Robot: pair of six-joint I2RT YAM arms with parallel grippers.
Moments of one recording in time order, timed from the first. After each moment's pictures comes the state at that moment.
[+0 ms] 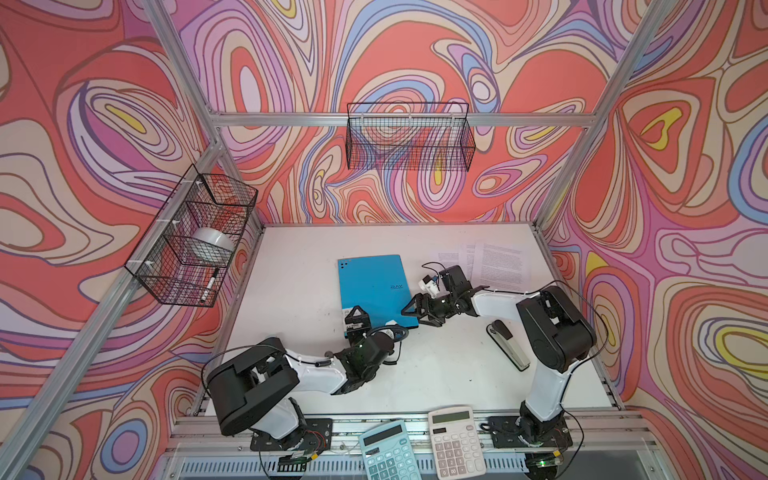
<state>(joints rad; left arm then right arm) -0.97 1.50 0.41 0.41 -0.99 0.83 0.45 1.87 0.99 -0.07 -0.80 0.68</state>
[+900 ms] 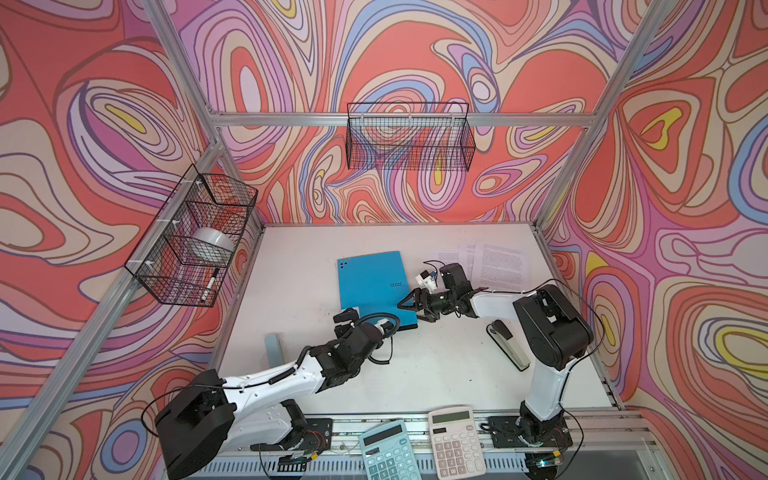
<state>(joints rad) -0.85 1.16 0.55 -0.21 -0.69 0.59 0.45 1.89 0.97 0.14 -0.87 0.81</state>
